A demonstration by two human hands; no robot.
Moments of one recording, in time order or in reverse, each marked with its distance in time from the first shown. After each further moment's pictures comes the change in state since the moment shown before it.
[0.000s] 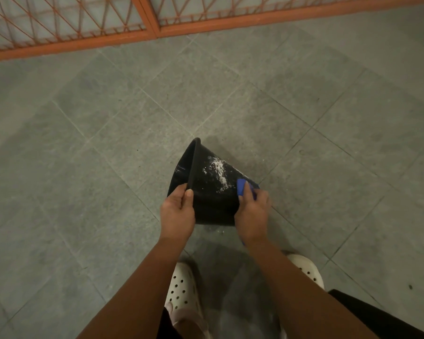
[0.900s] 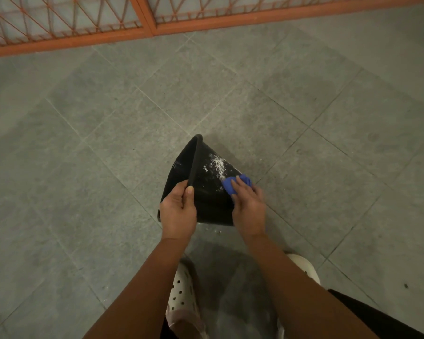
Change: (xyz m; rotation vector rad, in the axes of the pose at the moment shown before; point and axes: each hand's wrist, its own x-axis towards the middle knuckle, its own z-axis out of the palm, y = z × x) left_hand 0.001 0.006 0.007 0.077 0.061 0.109; right_hand 0.006 -0.009 -0.017 0.175 0.070 -0.159
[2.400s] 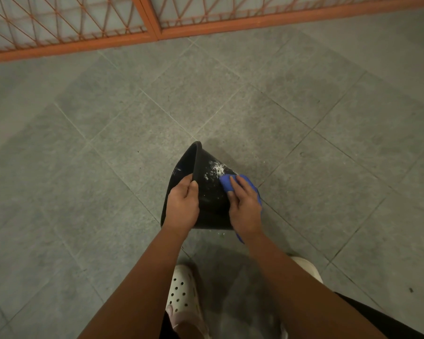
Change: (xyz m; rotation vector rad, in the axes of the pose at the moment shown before) left_hand 0.019 0.014 -0.005 -0.154 -0.190 -0.188; right_hand 0.005 -0.014 0.011 0.176 -0.062 0.127
